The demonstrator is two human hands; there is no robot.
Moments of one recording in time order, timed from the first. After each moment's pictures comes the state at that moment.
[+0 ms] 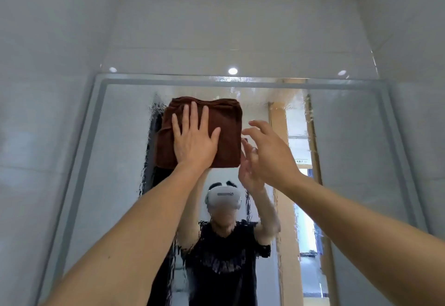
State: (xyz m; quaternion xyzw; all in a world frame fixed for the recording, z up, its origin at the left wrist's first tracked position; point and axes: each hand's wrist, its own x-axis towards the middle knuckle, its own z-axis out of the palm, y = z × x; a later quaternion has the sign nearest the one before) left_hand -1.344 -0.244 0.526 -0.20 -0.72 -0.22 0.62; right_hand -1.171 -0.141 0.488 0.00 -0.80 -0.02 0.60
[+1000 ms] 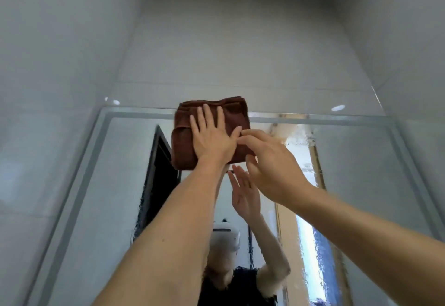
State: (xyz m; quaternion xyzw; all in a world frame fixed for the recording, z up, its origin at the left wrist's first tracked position) left_hand -1.331 -0.223 0.626 -0.20 -0.72 -0.24 0.62; right_hand -1.159 -0.185 0.533 0.03 -0.78 -0.09 0.62
